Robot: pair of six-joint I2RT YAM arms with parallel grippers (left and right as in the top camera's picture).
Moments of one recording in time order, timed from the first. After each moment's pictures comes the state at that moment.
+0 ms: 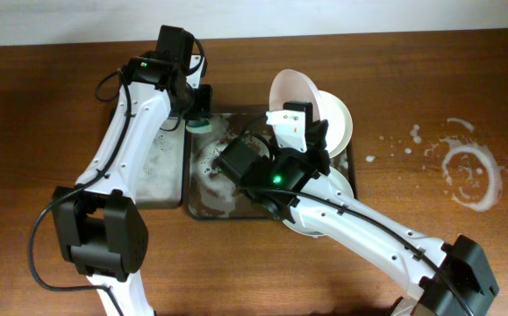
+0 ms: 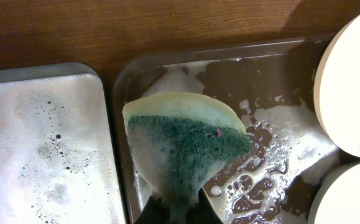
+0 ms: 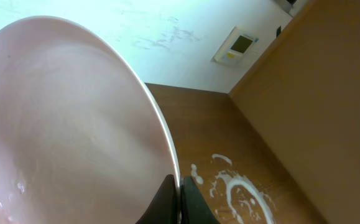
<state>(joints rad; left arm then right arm) -0.22 2.01 1.85 -1.04 0.08 -0.12 0.85 1.69 1.40 -0.97 1.34 0.75</state>
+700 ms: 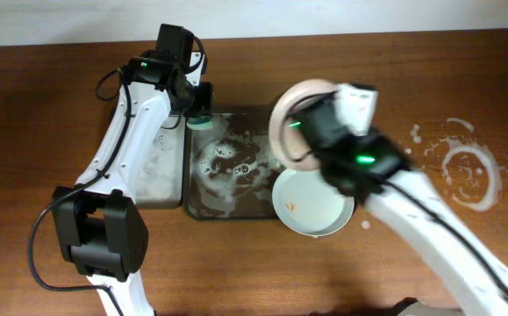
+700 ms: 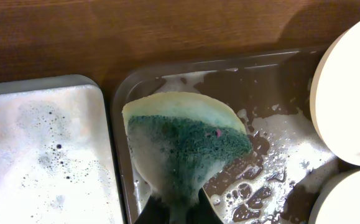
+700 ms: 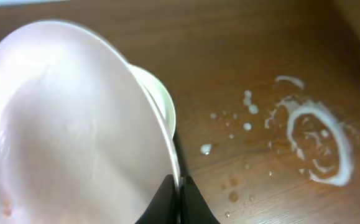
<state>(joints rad) -0.22 2.01 1.85 -1.01 0.08 -0.12 0.54 1.43 1.40 -0.99 0.65 0.64</state>
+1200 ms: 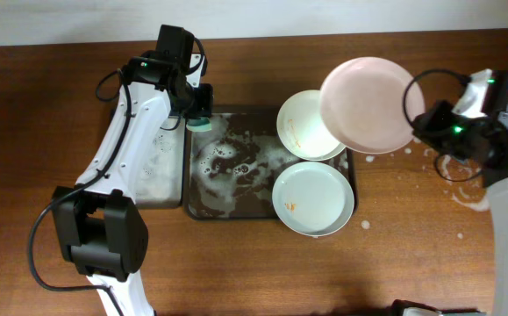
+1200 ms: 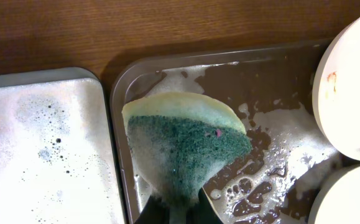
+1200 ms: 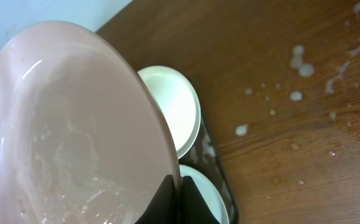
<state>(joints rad) -0.22 2.01 1.85 -1.02 0.08 -0.12 -0.23 1.33 1.40 -0.97 -0.32 0.39</state>
